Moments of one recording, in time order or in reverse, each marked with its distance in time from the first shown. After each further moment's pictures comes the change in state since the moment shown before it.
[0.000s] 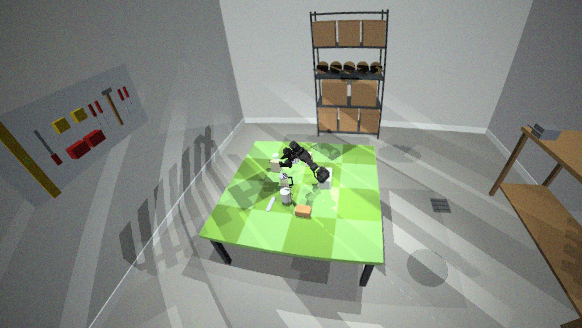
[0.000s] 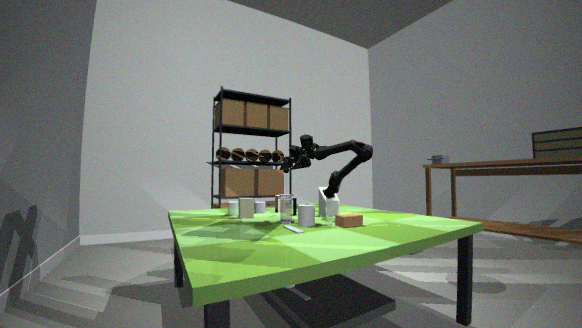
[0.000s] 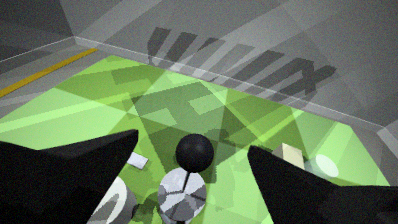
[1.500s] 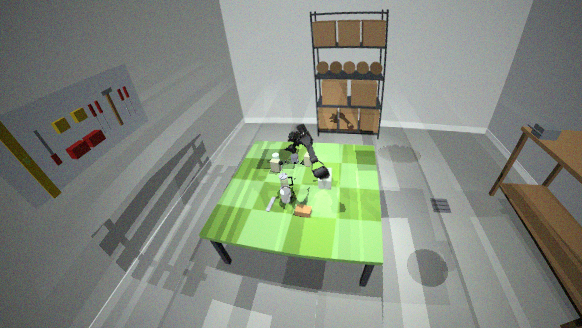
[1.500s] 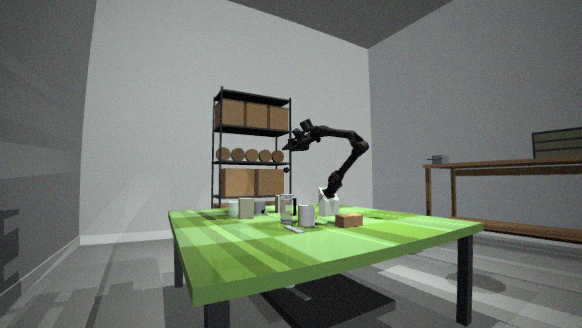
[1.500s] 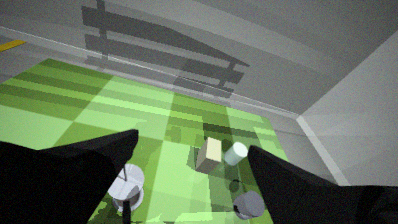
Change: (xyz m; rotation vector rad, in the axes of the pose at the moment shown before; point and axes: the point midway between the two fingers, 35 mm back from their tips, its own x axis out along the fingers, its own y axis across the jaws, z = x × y) arm -0.100 -0.059 0.065 -0.029 -0.015 -0.300
